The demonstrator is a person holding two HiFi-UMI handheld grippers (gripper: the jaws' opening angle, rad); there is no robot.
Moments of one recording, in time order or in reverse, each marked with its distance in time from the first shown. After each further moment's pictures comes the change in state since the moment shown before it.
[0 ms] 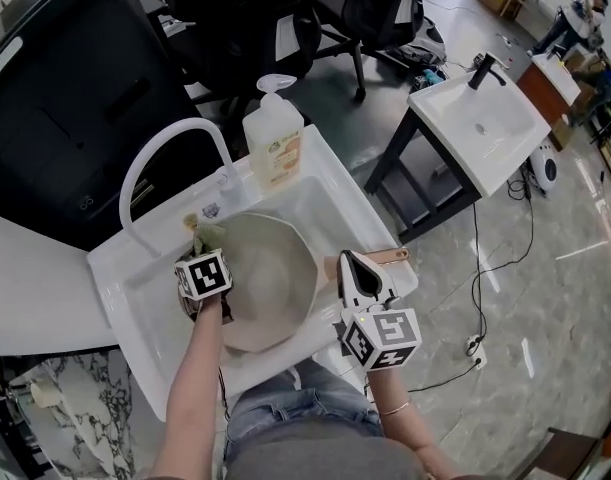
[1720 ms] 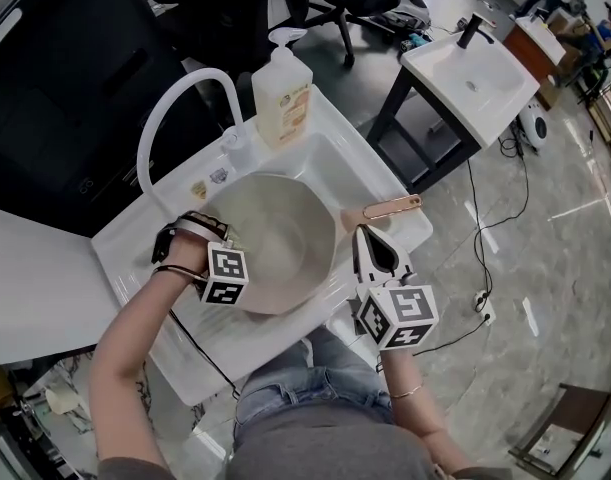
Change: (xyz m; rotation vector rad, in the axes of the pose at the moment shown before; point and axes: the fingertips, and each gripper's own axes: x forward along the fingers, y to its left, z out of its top) left arm -0.029 -0.015 -0.068 2.208 0.187 -0.307; right arm -0.035 0.035 -0.018 -0.002 0.014 -0.140
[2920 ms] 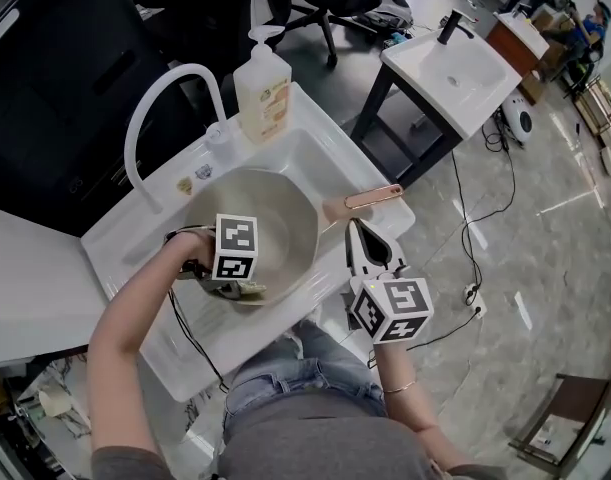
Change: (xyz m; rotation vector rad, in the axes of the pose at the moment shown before) left arm -0.079 -0.081 0.100 -0.333 -0.384 -0.986; right arm -0.024 -0.007 0.006 0.006 -0.020 -0.023
